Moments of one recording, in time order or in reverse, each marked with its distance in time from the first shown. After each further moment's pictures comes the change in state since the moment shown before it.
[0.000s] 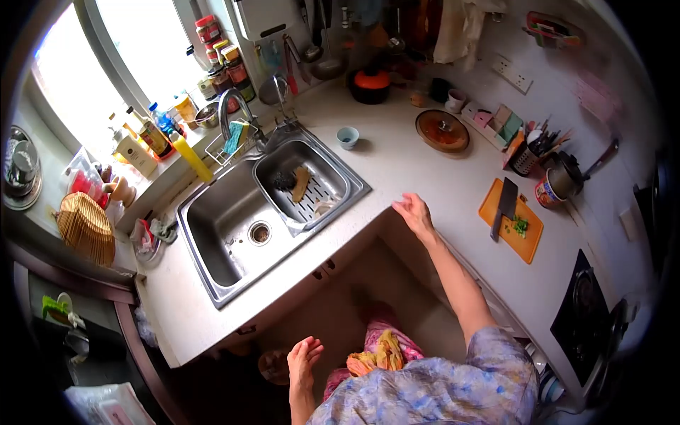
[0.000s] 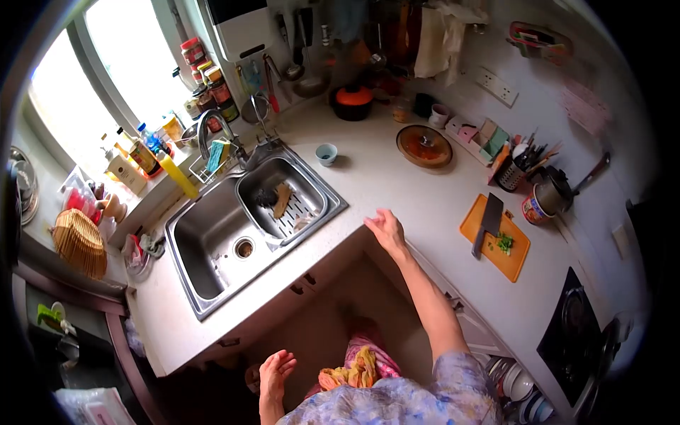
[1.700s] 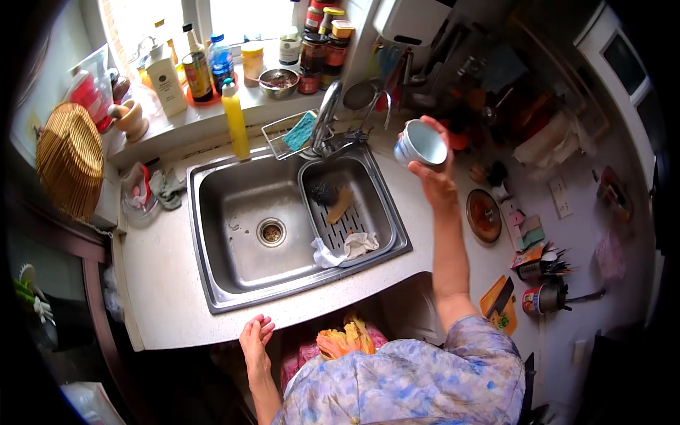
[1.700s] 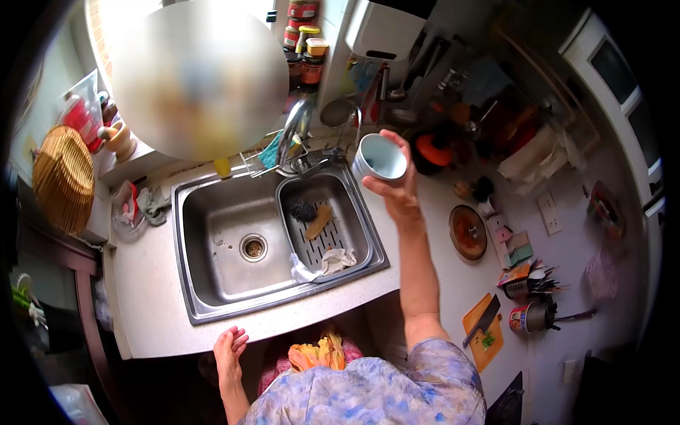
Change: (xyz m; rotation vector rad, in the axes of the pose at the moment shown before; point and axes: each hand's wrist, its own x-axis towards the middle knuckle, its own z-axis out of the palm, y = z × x) left_hand 0.102 0.123 -0.041 -0.354 0.277 0.161; right_hand 0.174 -0.302 0.141 0.723 -0.536 -0.344
